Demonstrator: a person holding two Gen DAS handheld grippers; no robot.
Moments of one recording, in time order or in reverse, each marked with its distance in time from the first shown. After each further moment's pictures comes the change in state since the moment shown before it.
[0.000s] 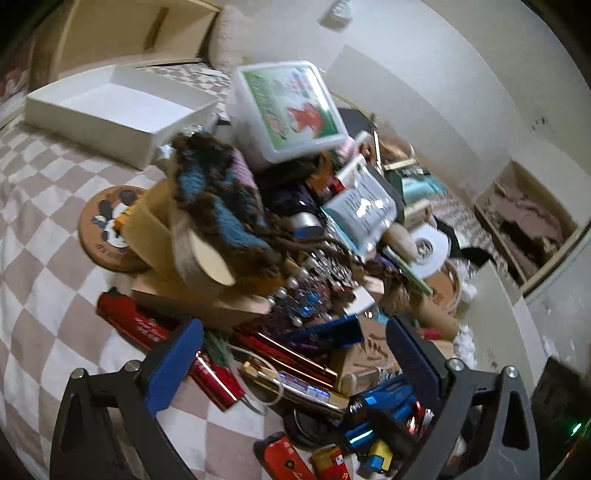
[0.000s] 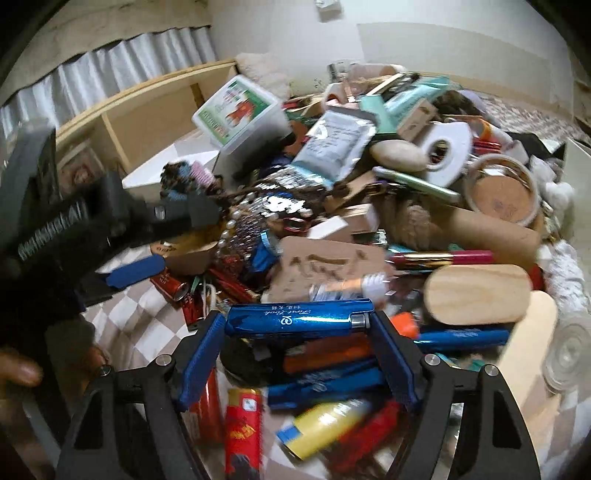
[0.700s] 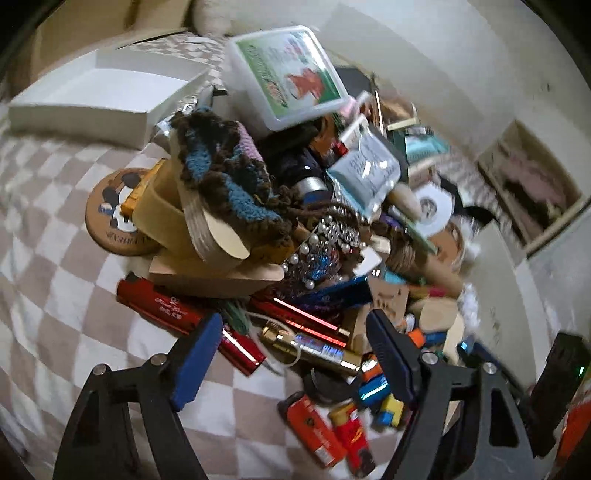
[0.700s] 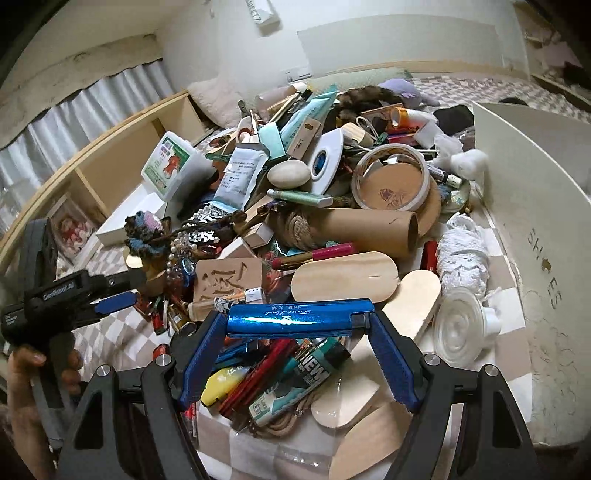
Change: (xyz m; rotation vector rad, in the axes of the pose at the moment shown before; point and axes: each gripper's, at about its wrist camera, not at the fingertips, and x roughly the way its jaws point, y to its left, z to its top) left arm -0.006 0.004 0.015 0.082 0.219 0.038; right arm -0.054 -0.077 -0.006 0.164 -0.023 -0.013
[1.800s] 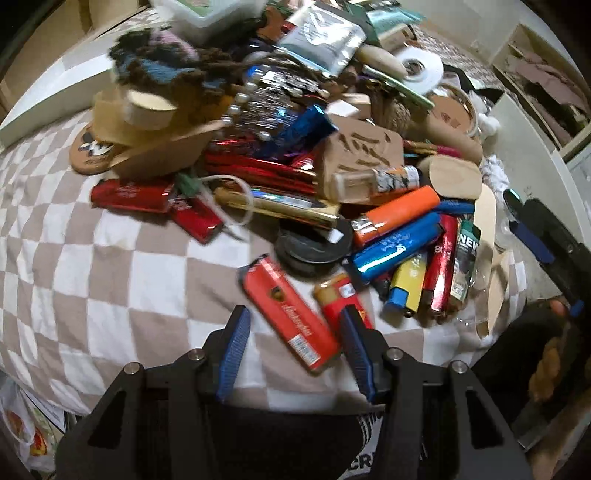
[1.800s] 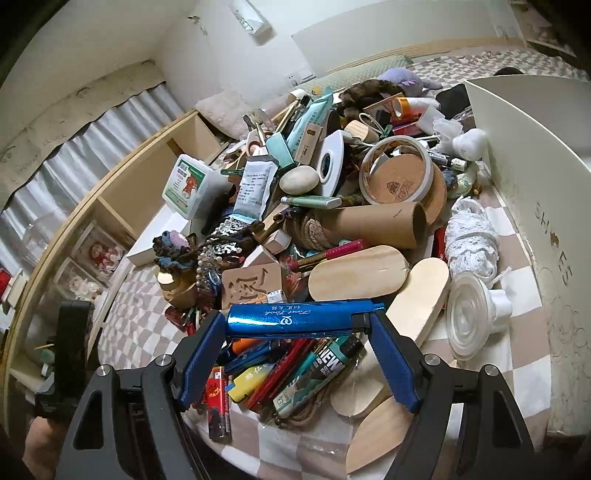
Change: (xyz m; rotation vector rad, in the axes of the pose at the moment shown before) left arm 0.022 -0.049 -0.078 0.170 0.228 0.178; right arm -0.015 -0.017 -0.002 0.097 -0.008 0.134
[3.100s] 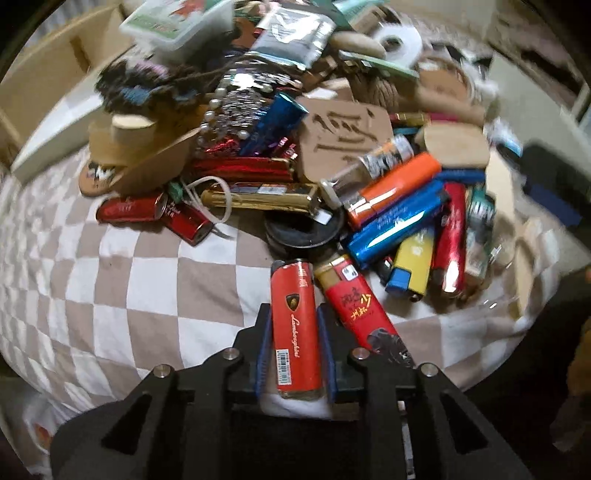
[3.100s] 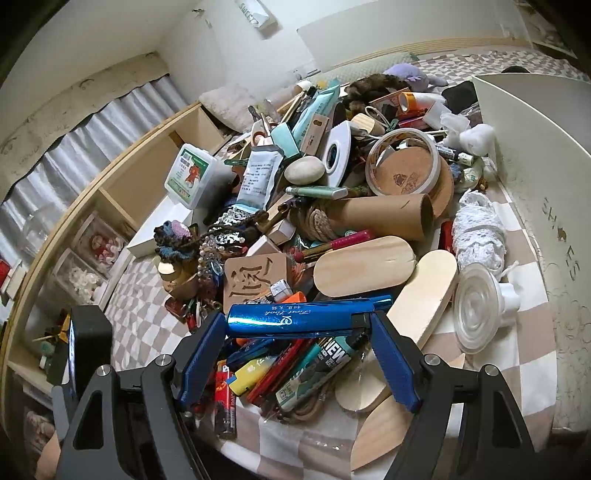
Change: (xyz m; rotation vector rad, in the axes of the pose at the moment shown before) left arm 0.006 -0.020 -0.011 0.044 -0.063 0.106; right arm 0.004 0.004 -0.003 -0.018 0.019 0.008
